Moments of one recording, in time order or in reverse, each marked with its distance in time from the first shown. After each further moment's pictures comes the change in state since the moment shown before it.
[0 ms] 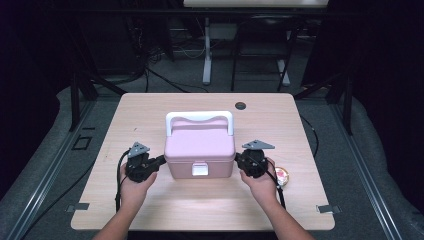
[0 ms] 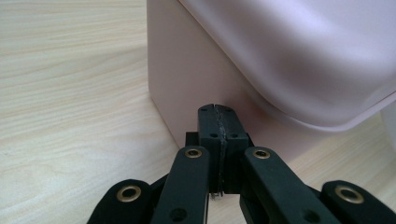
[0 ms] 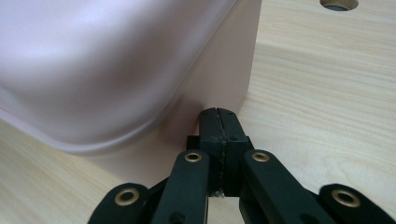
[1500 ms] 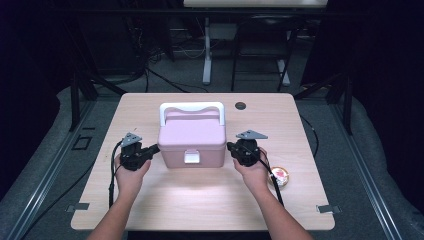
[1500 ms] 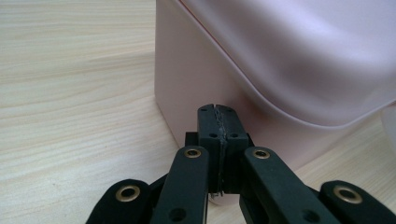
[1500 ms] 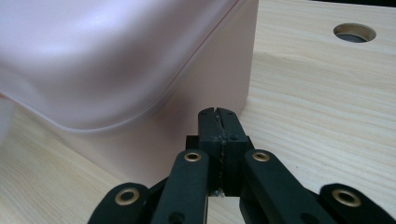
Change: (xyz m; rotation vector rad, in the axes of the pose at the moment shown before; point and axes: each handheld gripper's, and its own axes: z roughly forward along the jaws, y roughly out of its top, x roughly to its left) left arm 0.041 0.013 0.013 -0.060 0.040 -0.028; right arm -0.003 0.023 0.034 -0.063 0.037 0.000
